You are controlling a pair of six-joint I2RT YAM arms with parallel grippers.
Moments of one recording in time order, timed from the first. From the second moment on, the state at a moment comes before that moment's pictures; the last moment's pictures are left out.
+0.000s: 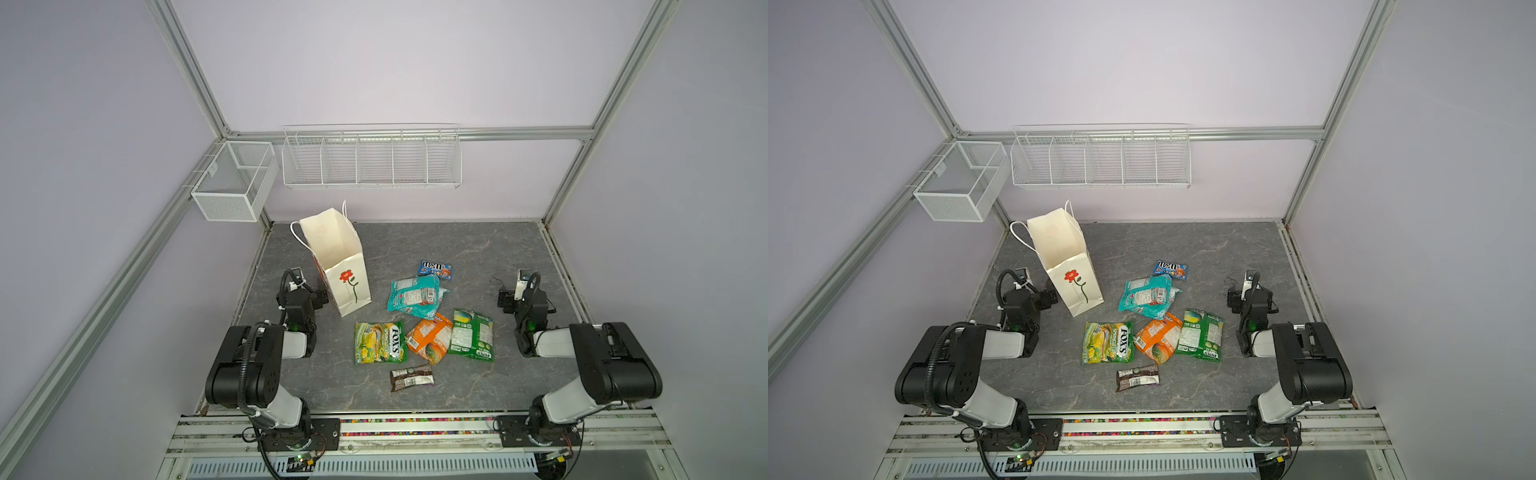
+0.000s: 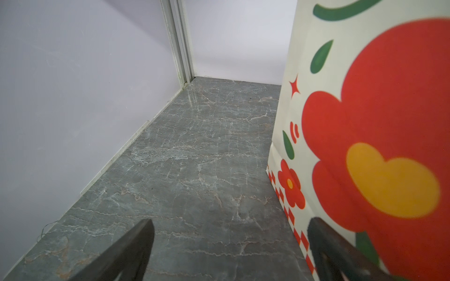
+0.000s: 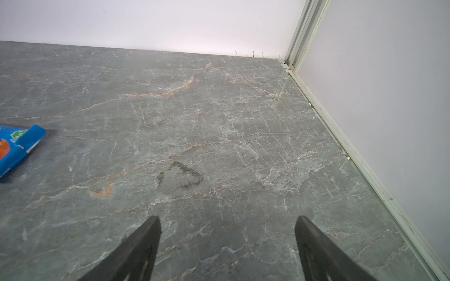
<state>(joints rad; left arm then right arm) -0.08 1.57 0.38 0.91 -0.29 -0.06 0.05 1.56 0.36 0.82 0.22 -0.02</state>
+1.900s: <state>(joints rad) -0.53 0.73 1.10 -1.00 -0.18 -0.74 0.35 1.00 1.05 -0.82 -0.33 0.51</state>
